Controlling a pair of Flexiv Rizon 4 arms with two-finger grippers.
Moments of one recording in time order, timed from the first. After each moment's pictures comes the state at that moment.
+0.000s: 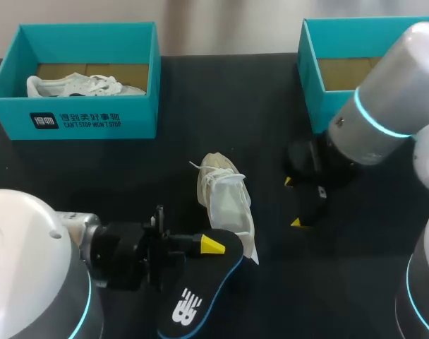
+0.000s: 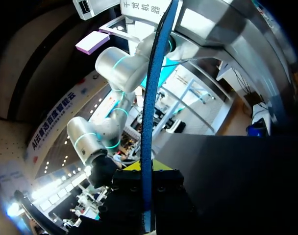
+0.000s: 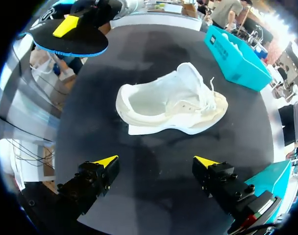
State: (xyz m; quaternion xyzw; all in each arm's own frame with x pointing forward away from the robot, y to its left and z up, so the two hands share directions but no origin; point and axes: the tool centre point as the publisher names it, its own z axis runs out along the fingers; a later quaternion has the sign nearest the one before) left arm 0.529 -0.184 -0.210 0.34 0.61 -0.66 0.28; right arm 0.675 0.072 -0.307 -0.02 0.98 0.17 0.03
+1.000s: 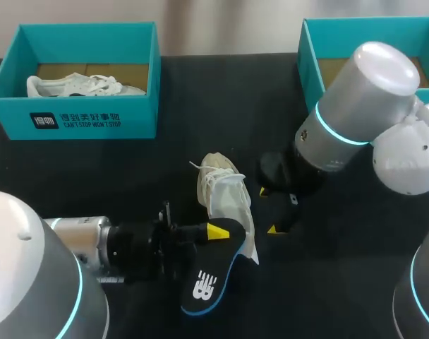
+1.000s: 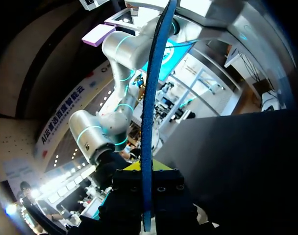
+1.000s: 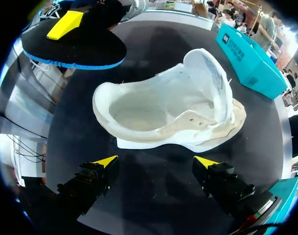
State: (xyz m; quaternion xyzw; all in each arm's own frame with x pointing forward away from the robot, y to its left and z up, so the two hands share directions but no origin) left arm 0.578 -0.192 -0.250 0.30 0.62 -0.65 0.32; right arm 0.689 0.115 -0.354 -0.04 0.98 0.18 0.00
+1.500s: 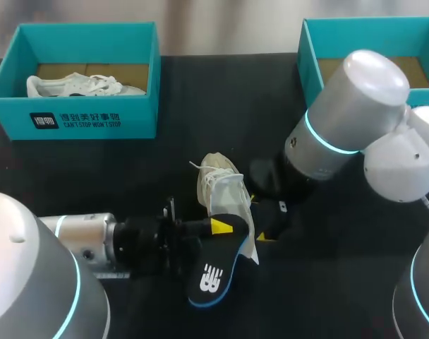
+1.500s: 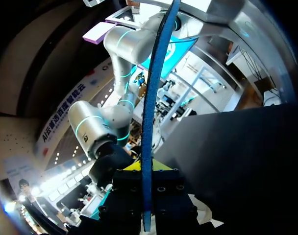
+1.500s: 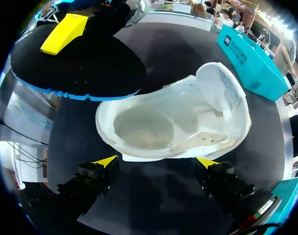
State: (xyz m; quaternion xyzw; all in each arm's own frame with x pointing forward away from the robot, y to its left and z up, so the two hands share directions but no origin) left arm 0.591 -0.199 -0.257 0.29 0.63 -0.65 0.33; right arm 0.675 0.136 -0.356 -0.03 0.98 0.19 0.00
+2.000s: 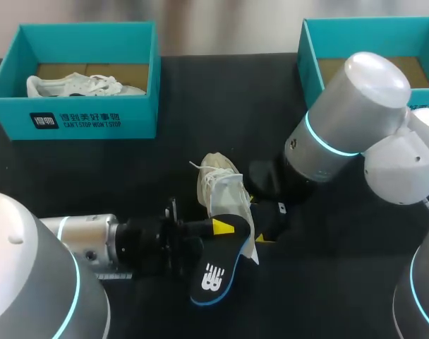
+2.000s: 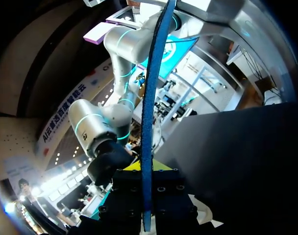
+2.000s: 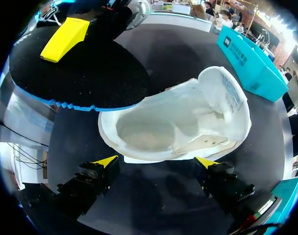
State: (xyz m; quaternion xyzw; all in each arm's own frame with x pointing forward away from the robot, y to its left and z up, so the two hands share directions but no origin) left arm 0.591 -0.201 -0.259 0.29 0.63 -0.65 0.33; right arm 0.672 0.137 -0.355 -0.03 0.98 0.19 0.00
